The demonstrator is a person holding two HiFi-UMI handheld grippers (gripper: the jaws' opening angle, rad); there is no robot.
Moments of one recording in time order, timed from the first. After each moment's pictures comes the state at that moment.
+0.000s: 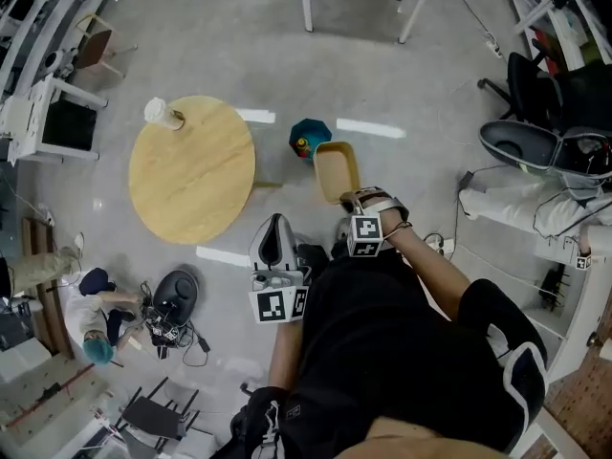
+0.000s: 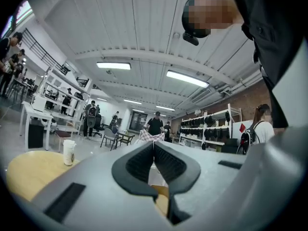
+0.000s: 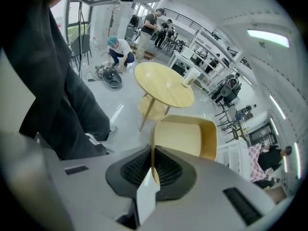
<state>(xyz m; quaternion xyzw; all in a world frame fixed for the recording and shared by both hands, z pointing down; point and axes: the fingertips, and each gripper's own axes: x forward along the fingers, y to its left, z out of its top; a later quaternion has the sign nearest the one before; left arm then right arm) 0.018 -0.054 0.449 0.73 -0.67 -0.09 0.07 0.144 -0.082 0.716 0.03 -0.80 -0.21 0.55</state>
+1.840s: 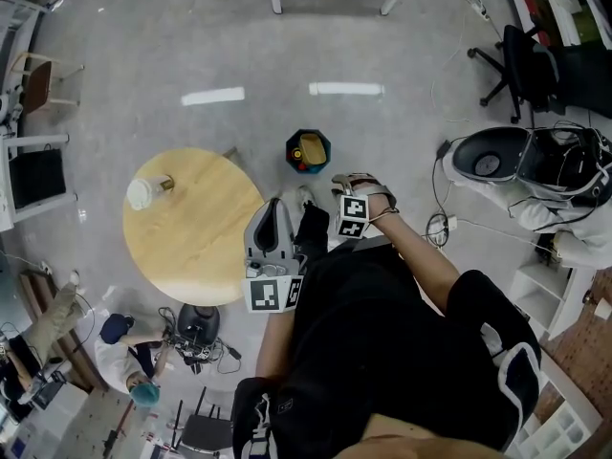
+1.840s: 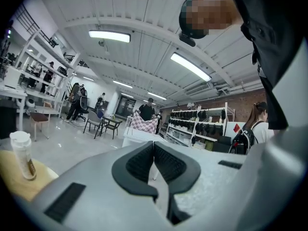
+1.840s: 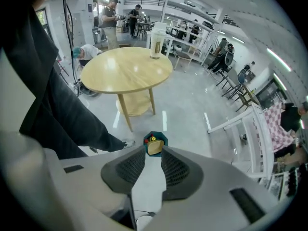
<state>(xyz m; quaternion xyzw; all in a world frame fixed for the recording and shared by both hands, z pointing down) -0.080 -0.355 0.500 0.80 -0.58 -0.05 0.15 0.049 -0.317 0.807 0.08 -0.79 -0.04 0.61</state>
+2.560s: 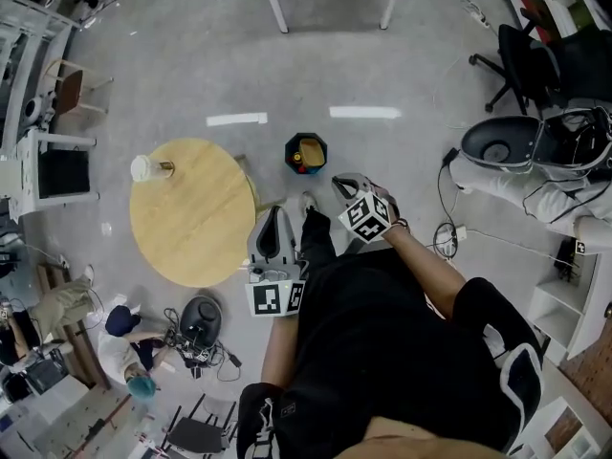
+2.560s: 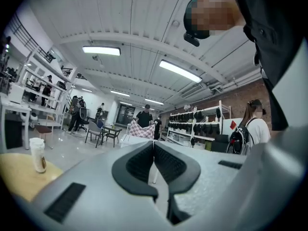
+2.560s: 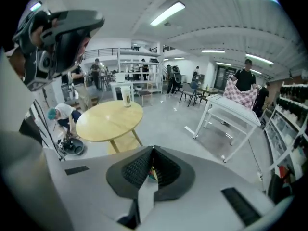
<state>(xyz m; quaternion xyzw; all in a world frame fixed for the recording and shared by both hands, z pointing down) 0.030 -0.215 0.462 0.79 -0.60 -0.05 0.09 0.135 -0.254 0.678 0.28 -0.88 0.10 0.37</state>
